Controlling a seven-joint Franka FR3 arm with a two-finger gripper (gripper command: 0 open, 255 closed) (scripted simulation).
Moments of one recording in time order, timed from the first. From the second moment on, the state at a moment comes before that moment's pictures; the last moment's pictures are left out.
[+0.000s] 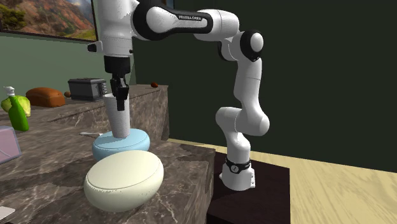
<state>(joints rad) -0.24 -0.24 -0.39 -1.86 -0.16 1.69 -0.14</state>
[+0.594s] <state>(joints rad) -0.24 -0.24 -0.39 -1.86 -0.16 1.70 -0.14</state>
